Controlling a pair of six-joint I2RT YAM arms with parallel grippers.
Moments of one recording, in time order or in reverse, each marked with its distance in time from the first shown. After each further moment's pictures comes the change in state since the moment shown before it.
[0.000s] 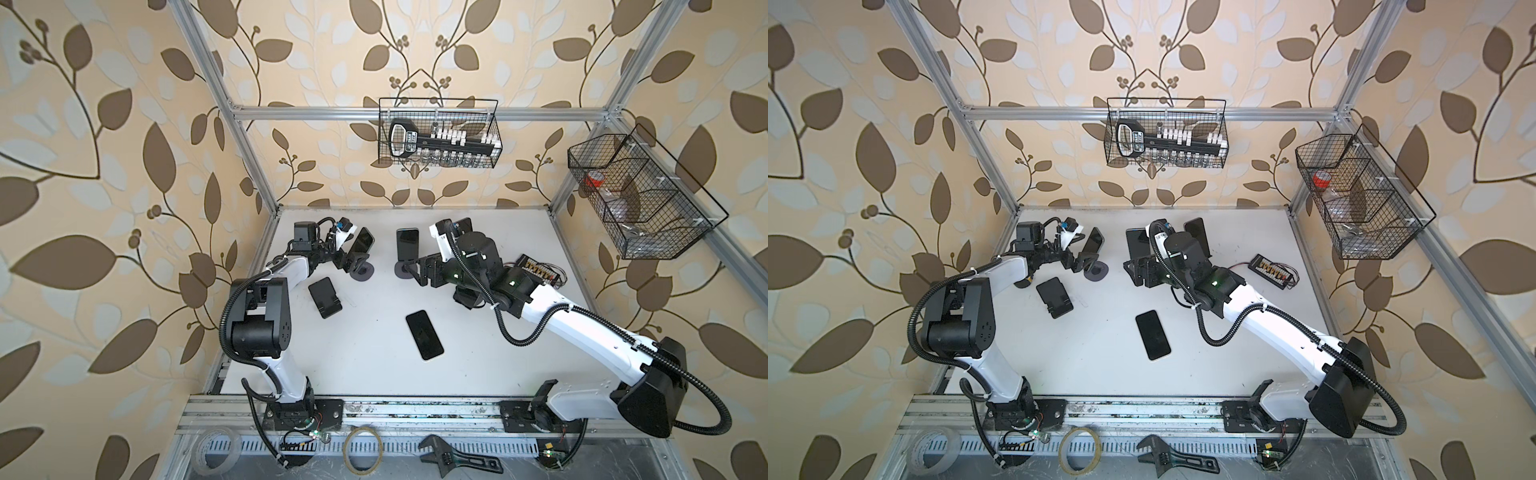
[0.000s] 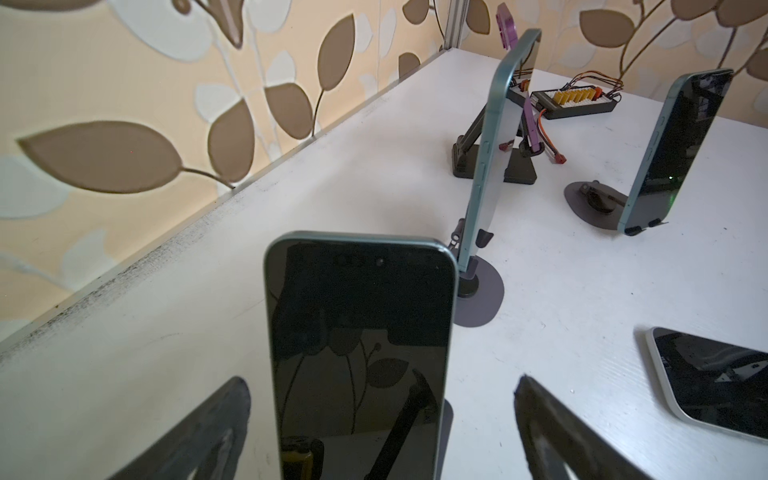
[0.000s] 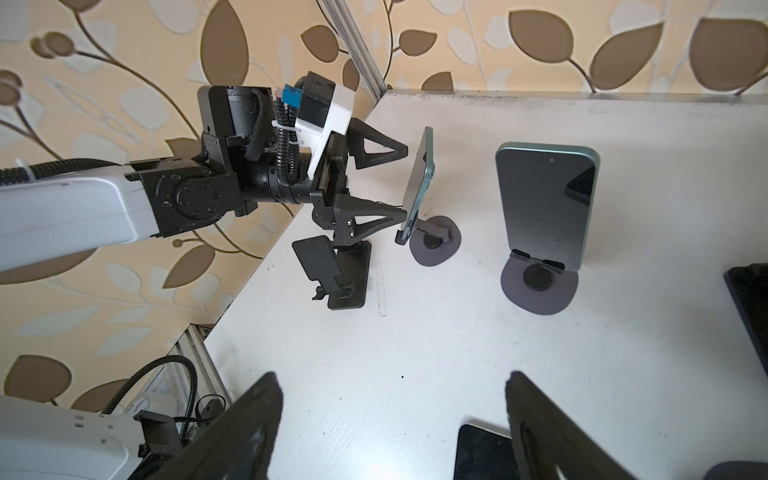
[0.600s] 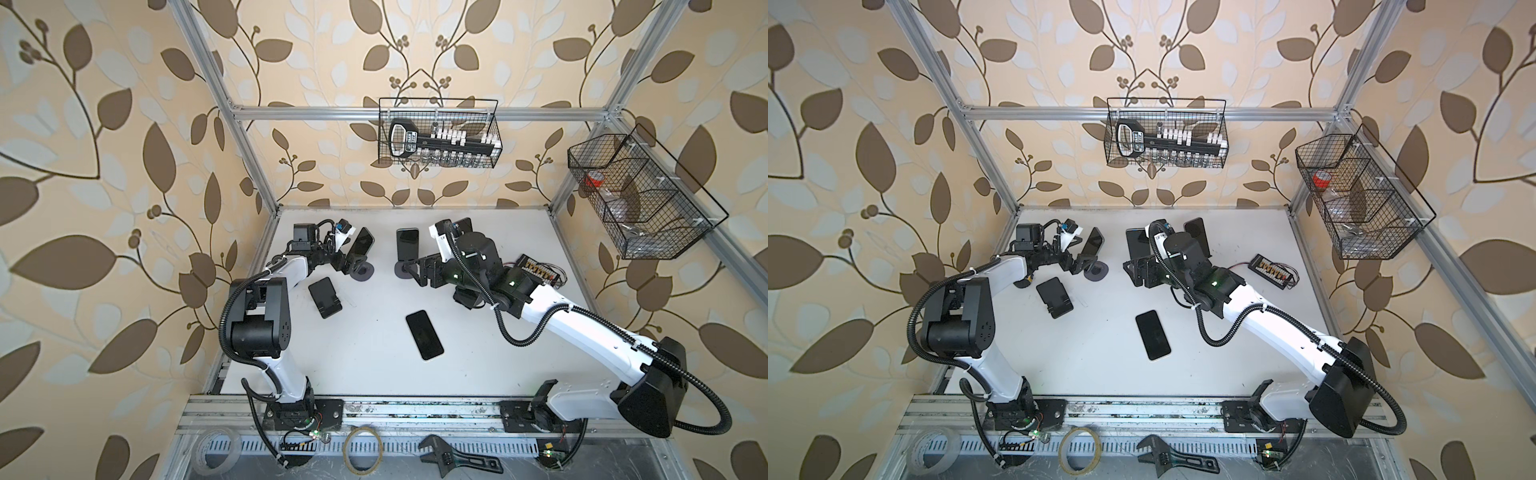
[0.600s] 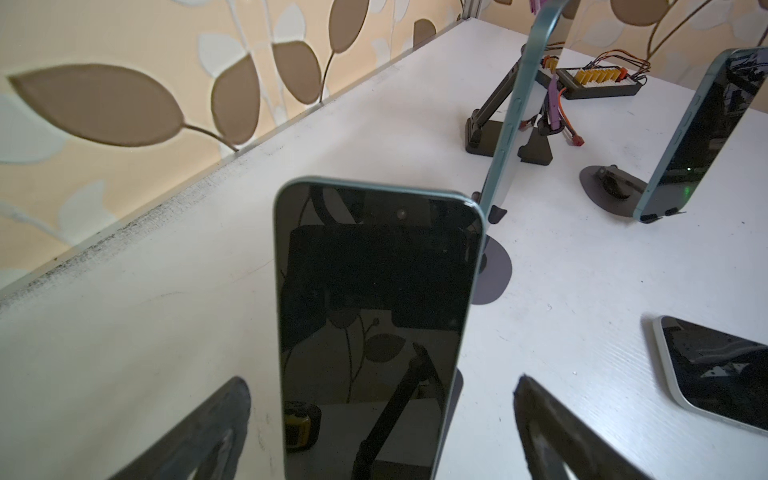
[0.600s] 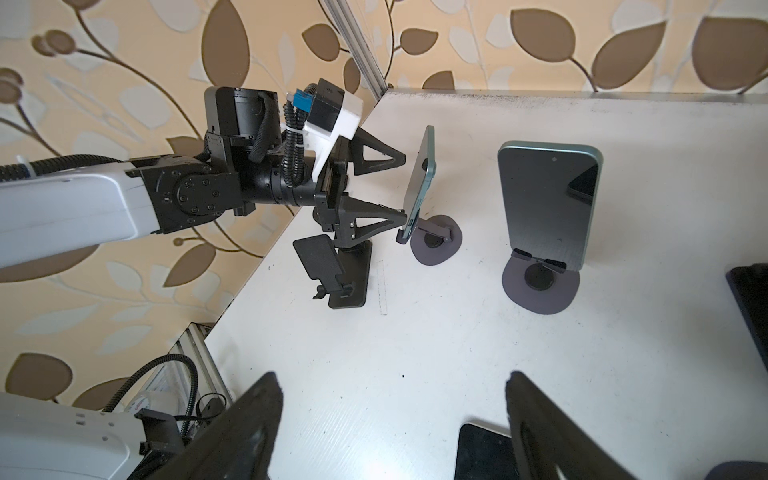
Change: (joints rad) left arm 0.002 0.000 0.010 -0.075 -0.048 0.001; right arm 0.002 0.000 0.000 0.000 0.000 0.000
